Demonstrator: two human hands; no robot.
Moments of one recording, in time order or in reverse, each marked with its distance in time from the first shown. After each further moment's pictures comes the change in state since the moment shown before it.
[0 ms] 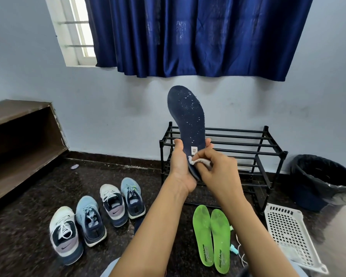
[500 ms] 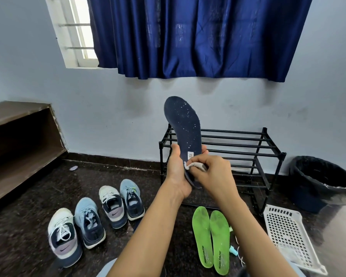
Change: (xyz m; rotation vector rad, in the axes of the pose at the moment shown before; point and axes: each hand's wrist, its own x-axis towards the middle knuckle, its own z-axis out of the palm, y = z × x) left_hand -0.004 -0.001 -0.013 0.042 0.016 -0.015; right_hand 0.002 -0.006 0.003 0.085 -0.143 0.135
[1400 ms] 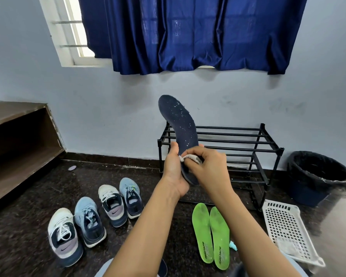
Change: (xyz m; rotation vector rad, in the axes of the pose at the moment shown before) left_hand -0.004 -0.001 -0.006 -0.004 -0.006 -0.036; right_hand 0.001 -0.008 0.008 0.105 0.100 -0.063
